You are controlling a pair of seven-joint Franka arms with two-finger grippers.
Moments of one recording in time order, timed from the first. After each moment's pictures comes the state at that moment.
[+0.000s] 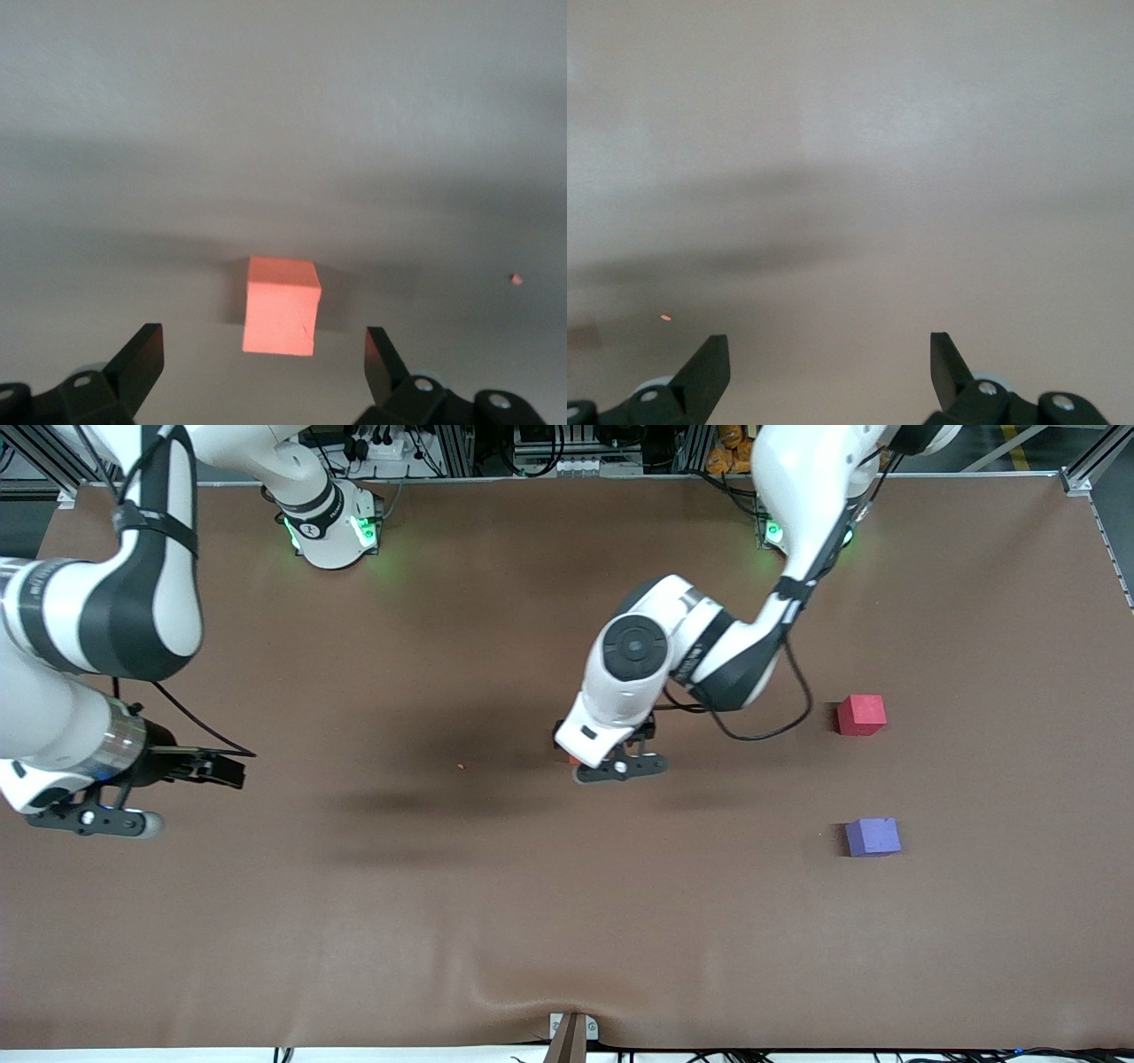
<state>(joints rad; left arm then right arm) -0.60 0.66 -0.16 -1.36 0.00 2.01 -0.84 0.66 0.43 -0.77 -1.41 0.28 1.67 0.00</state>
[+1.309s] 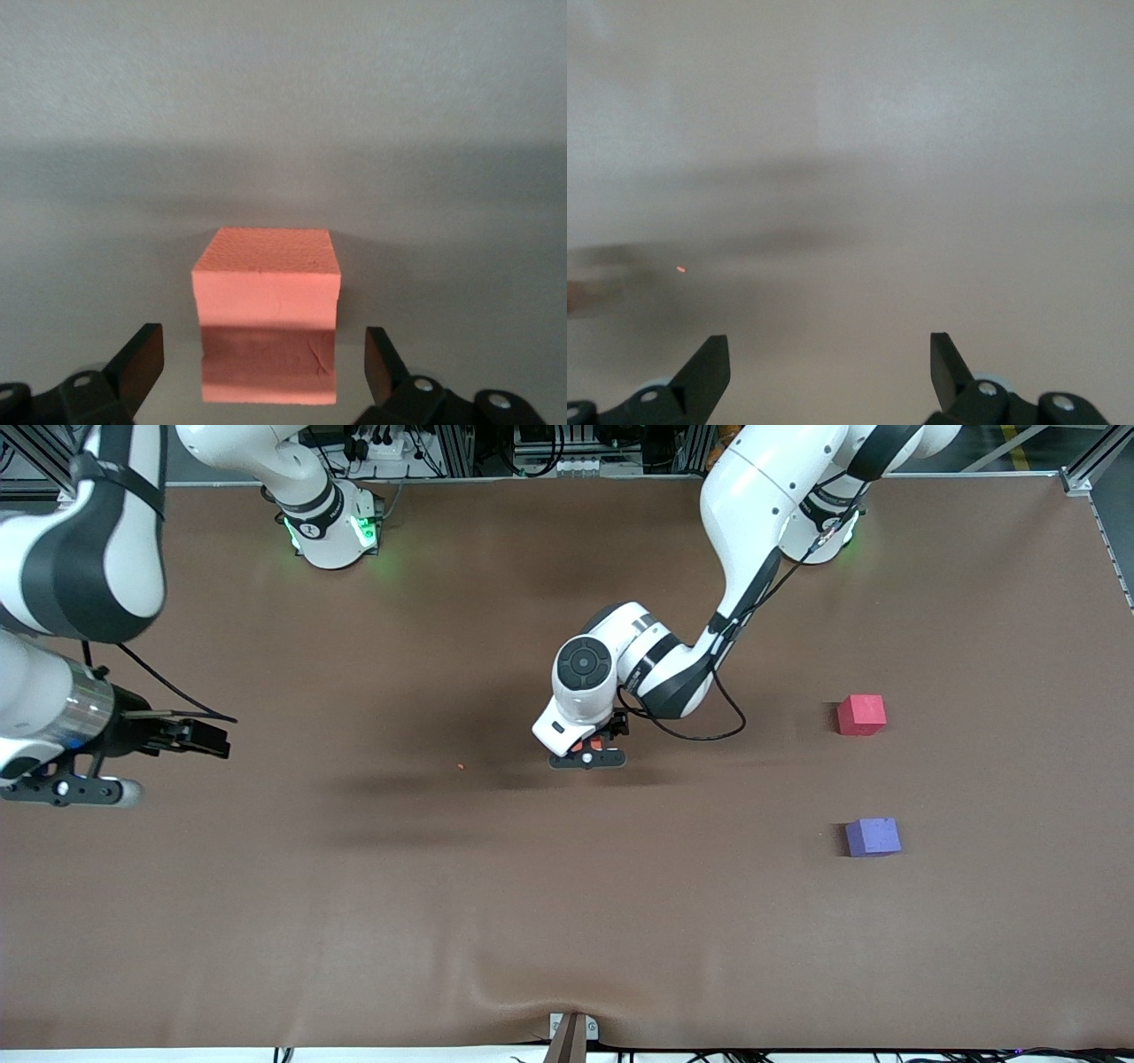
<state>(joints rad) -0.67 0.77 -0.16 -1.49 0.06 2.18 -0.85 0.69 0.34 -0.80 -1.43 0.28 1.57 -0.05</state>
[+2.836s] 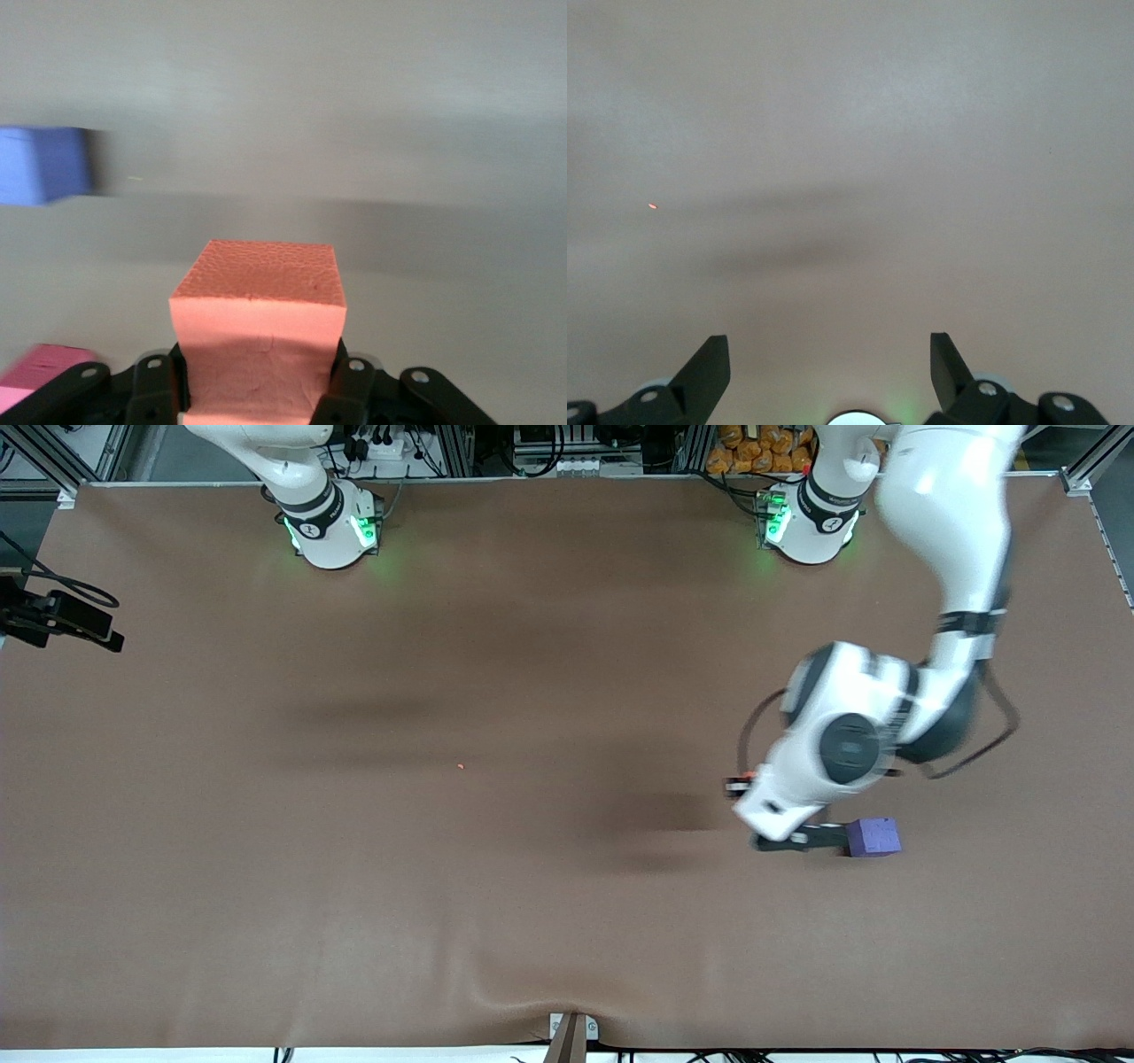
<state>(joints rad) -0.19 0.54 -0.15 -1.51 0.08 1.90 -0.39 -0.11 -0.02 0.02 -1.56 0.01 1.44 0.00</state>
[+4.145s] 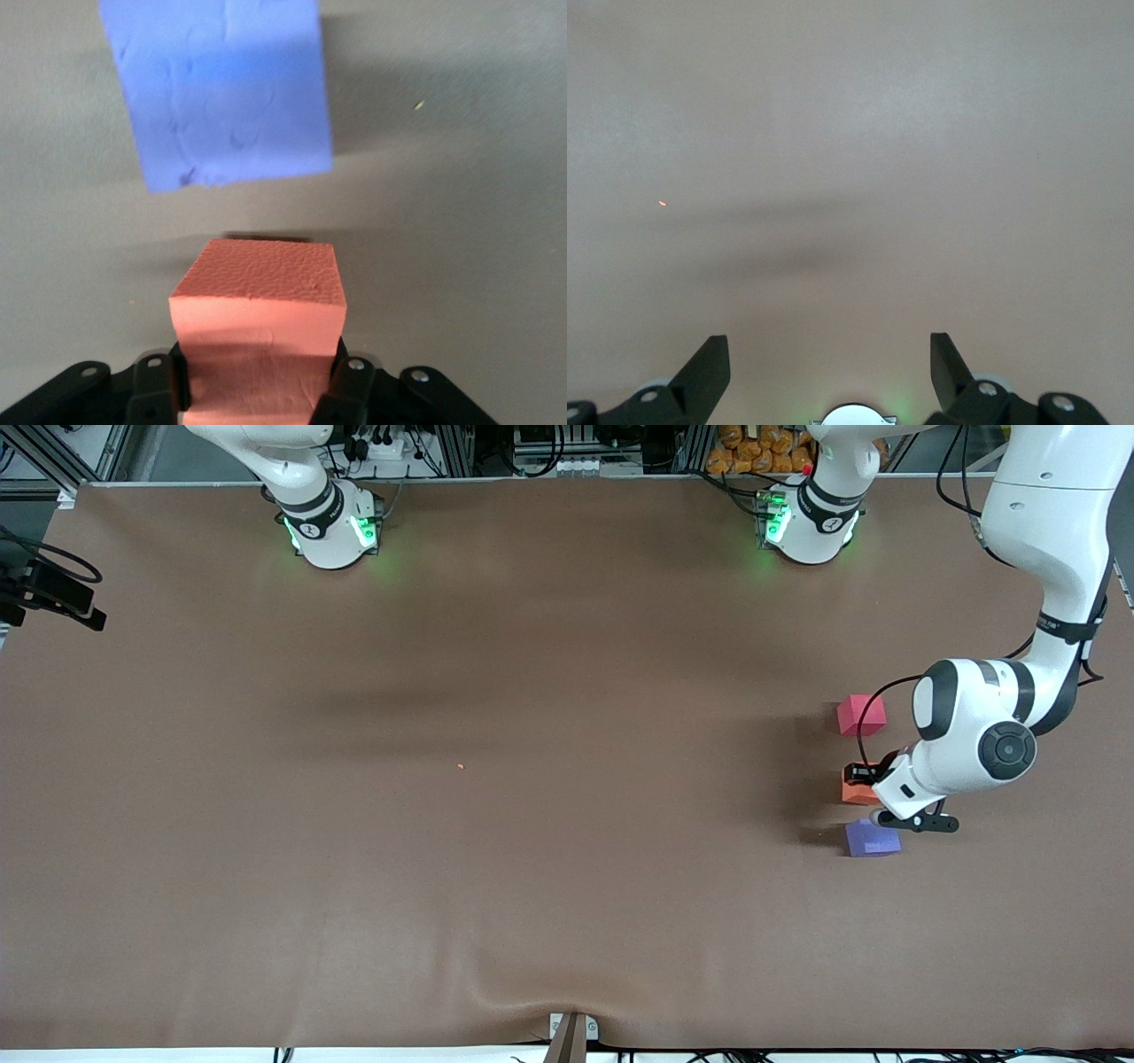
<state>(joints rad) 0.15 0.49 -0.15 -1.97 0.10 2.29 0.03 -0.11 -0.03 0.04 -1.48 0.01 1.38 0.00</state>
